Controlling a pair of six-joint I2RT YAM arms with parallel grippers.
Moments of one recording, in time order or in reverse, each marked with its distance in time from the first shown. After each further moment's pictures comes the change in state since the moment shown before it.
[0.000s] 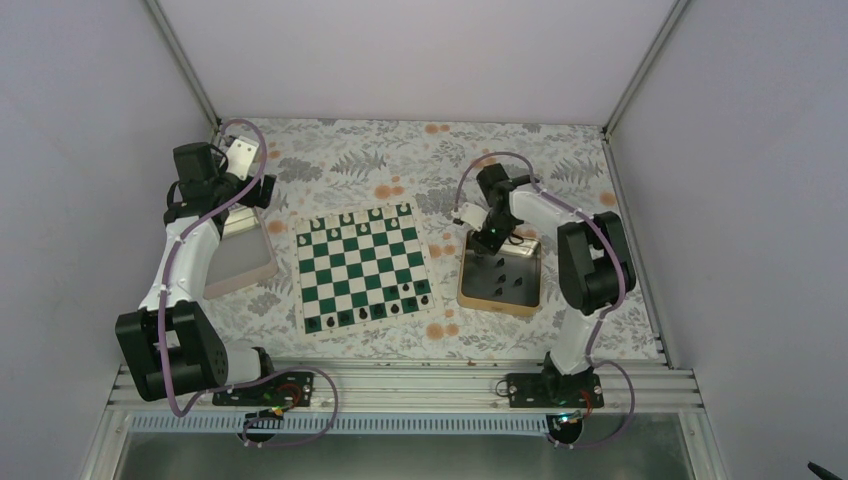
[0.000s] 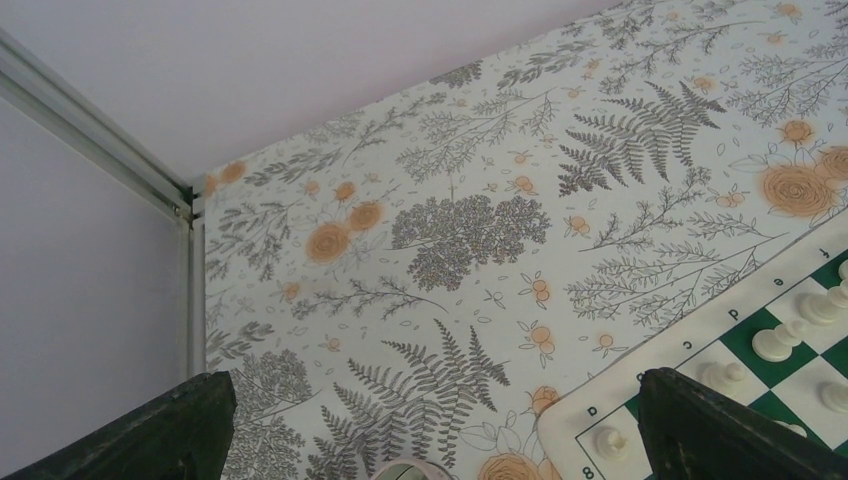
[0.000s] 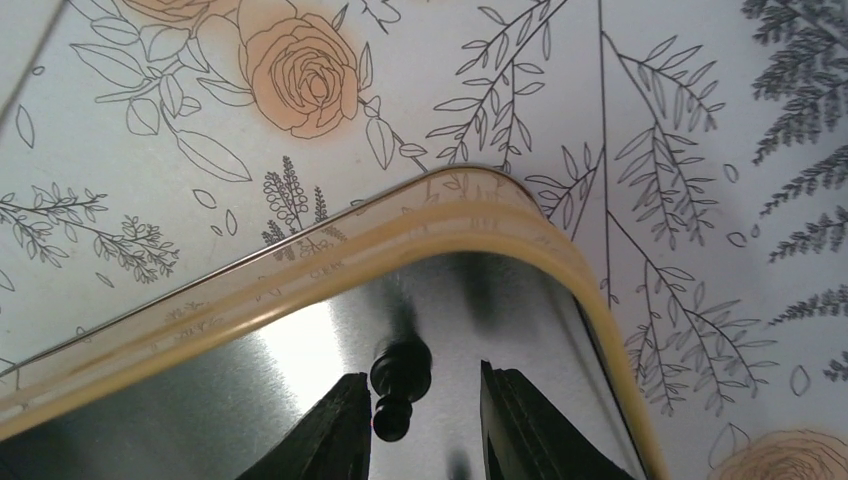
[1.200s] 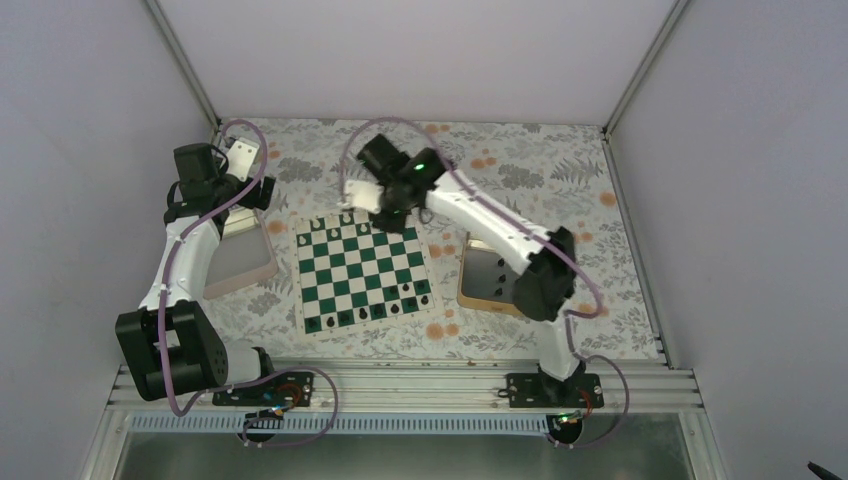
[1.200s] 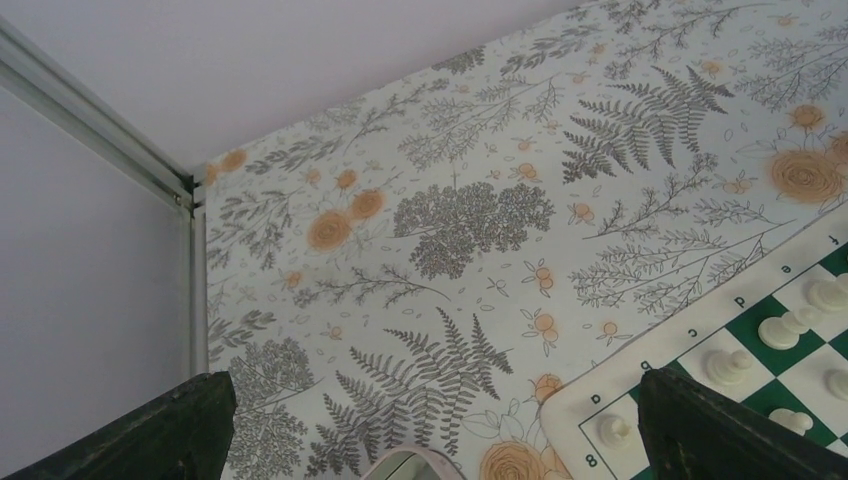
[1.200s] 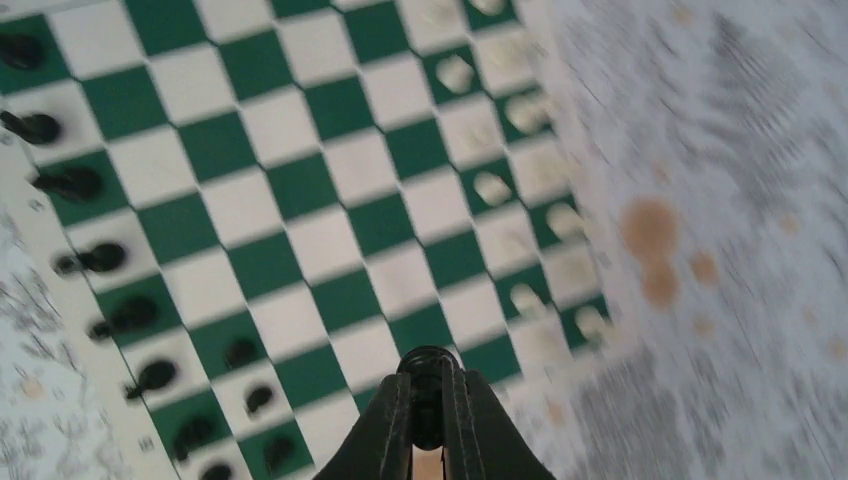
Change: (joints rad) left arm 0.000 0.003 0.000 -0.014 -0.012 0.010; right arm 0.488 0.117 0.736 -0.272 0.086 0.027
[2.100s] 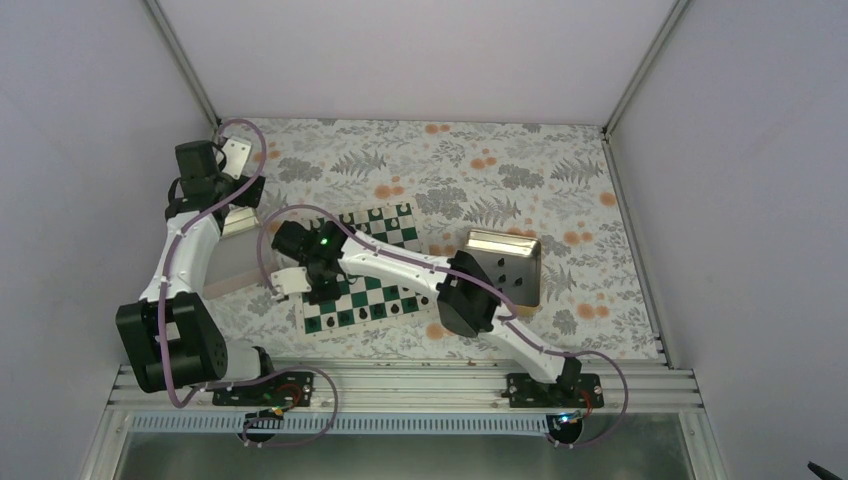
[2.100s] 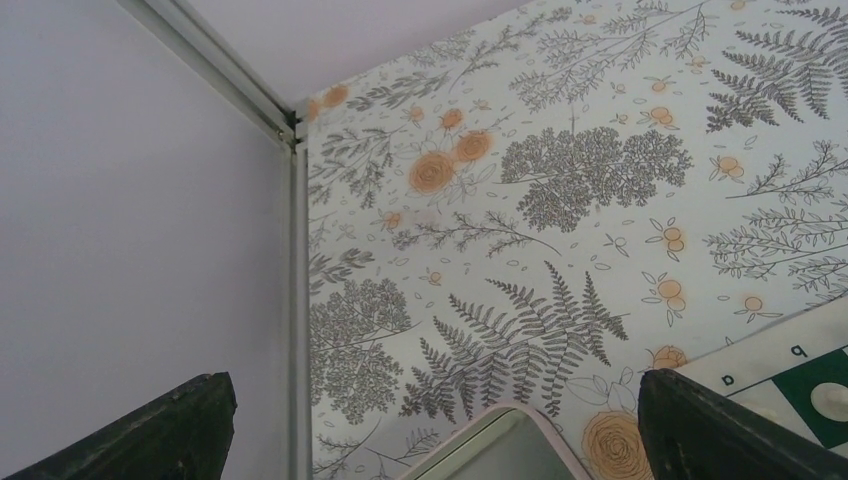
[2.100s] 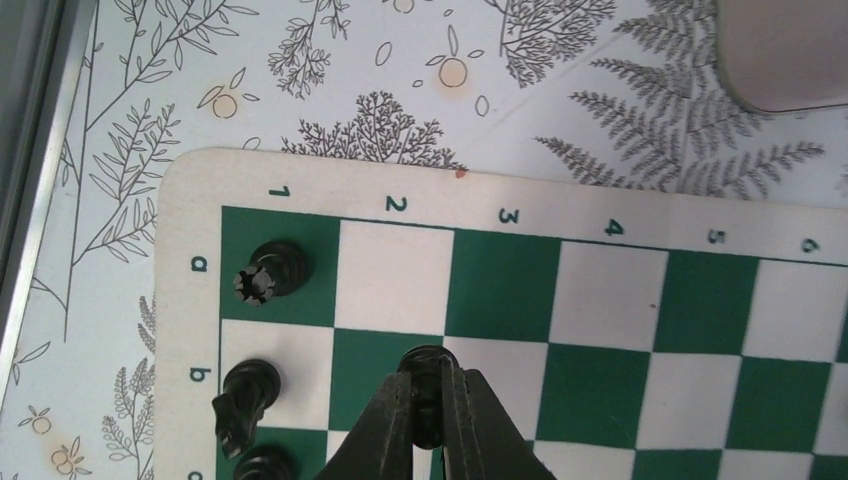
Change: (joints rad) left arm 0.000 0.031 0.019 -0.001 -0.225 0.012; right arm 0.349 0.500 0.342 0.031 -0.085 -0.101
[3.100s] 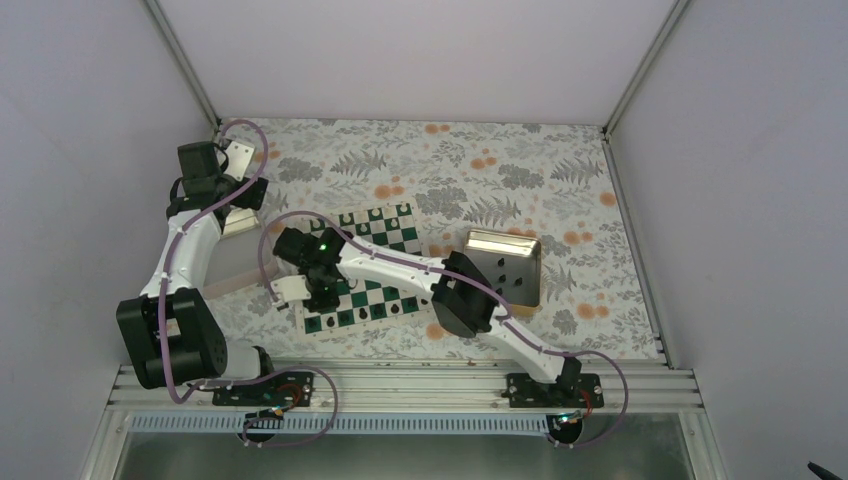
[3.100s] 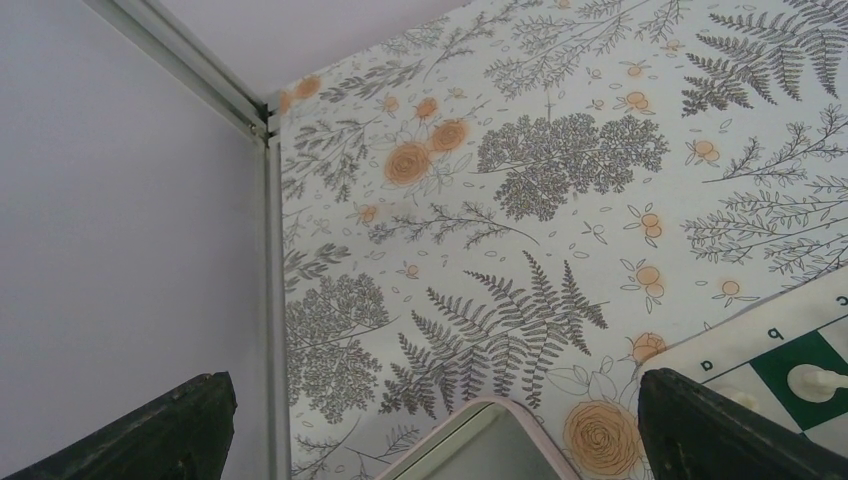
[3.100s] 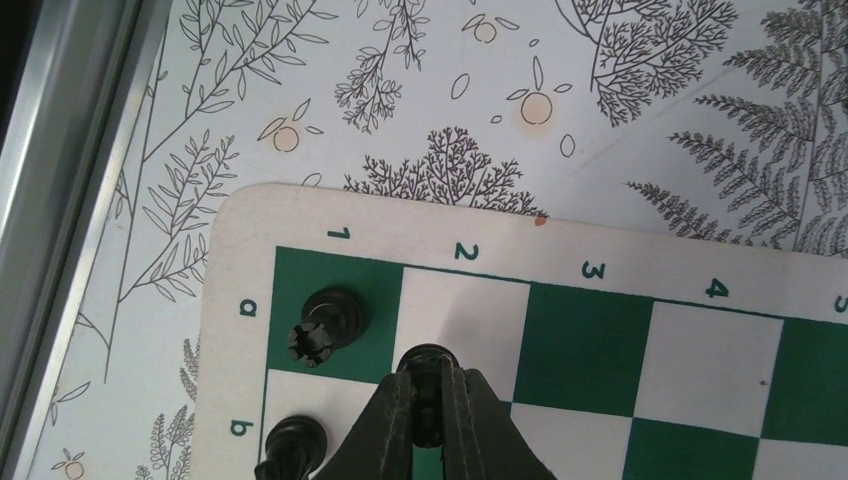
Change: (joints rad) left arm -0.002 0.023 0.003 -0.015 0.029 0.011; right arm 0.006 0.024 -0.048 0.049 -0.105 -0.008
